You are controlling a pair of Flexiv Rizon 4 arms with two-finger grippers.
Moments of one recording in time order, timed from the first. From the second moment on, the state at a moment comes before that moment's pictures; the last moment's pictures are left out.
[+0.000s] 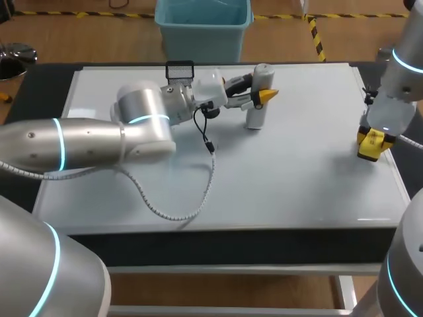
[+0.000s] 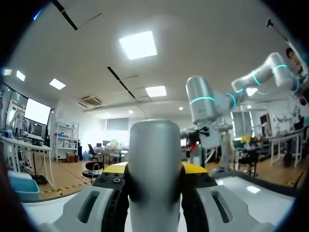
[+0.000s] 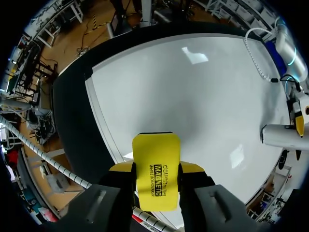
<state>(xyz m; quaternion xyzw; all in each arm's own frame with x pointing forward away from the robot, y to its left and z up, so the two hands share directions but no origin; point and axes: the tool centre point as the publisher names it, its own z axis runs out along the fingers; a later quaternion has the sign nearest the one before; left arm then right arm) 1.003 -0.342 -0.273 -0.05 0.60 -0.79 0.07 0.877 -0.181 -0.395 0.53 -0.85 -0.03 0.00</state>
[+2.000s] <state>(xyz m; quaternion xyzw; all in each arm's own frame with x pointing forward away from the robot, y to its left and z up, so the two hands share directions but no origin) 0.987 -0.336 -0.271 0.00 0.65 -0.76 0.05 0.877 -0.181 -0.395 0.53 -0.85 -0.03 0.00</state>
